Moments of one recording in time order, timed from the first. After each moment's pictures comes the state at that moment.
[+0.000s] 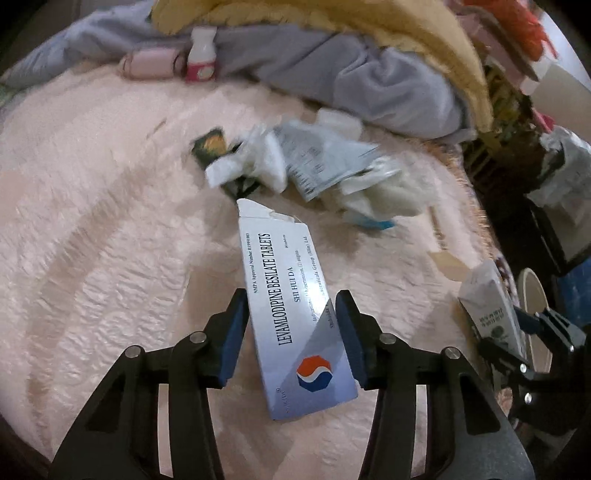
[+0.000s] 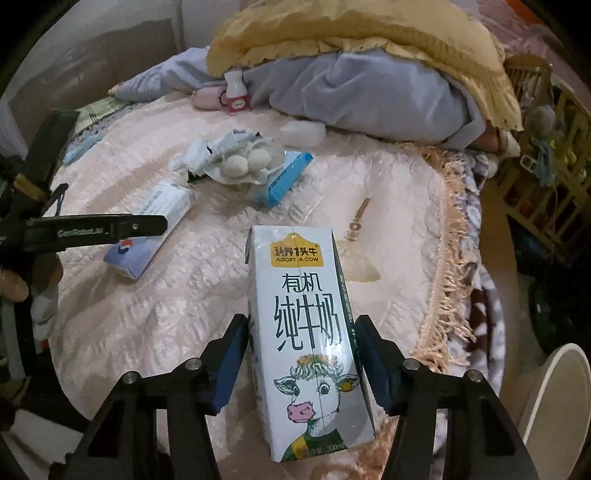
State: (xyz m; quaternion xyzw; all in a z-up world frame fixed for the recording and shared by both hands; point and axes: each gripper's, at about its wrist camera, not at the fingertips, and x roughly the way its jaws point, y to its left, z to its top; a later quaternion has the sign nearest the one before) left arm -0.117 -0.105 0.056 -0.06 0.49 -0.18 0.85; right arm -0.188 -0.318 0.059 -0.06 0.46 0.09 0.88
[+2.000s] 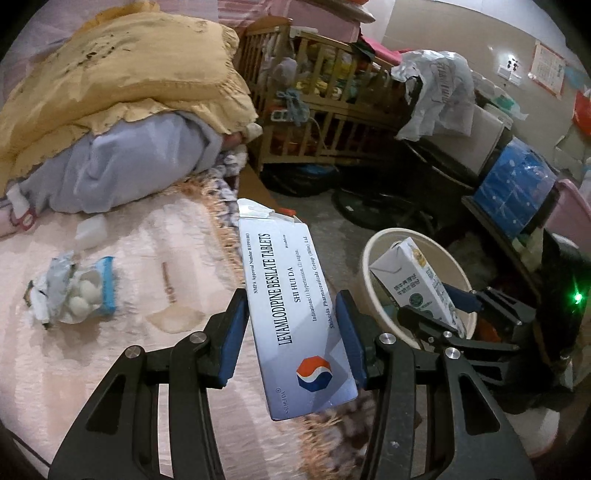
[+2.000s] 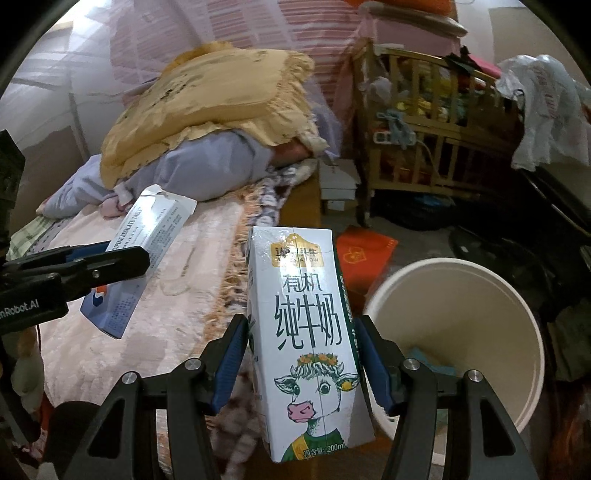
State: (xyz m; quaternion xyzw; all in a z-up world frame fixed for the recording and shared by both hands) left arm -0.201 -0.331 0.165 0.05 0.40 -0.39 0.83; right arm -0.301 -0.483 0.126 0.08 0.37 -0.09 0.92
